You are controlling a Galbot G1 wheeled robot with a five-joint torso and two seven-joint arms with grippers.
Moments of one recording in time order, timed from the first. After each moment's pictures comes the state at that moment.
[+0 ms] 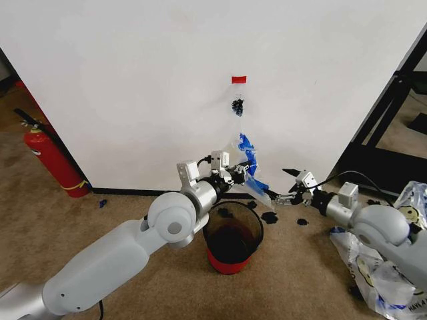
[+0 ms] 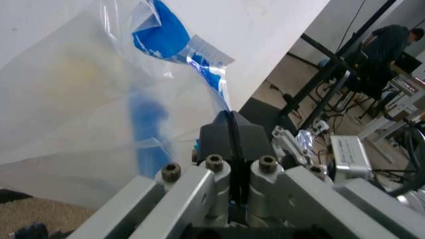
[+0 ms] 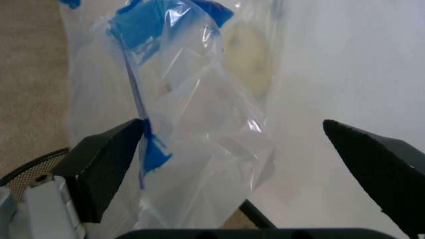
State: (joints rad) left arm 0.52 -0.97 0.33 -2.10 -1.40 0.26 -0.53; right arm -0.83 0.47 -0.02 1.88 0.77 -0.08 -0.21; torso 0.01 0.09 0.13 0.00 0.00
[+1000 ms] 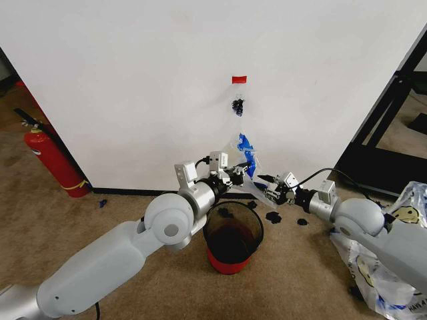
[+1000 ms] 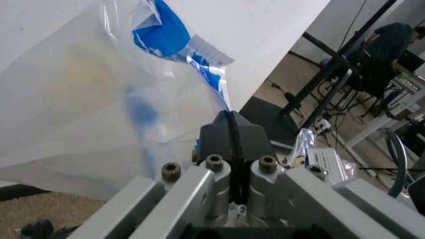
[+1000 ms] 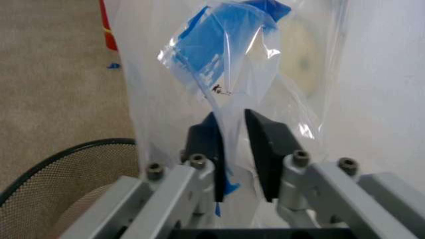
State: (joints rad) left arm 0.52 -0.95 0.32 -2.12 -1.40 0.26 -0.54; right arm -0.73 0.49 -0.15 1.85 0.76 -0.07 -0.25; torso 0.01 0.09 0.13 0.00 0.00
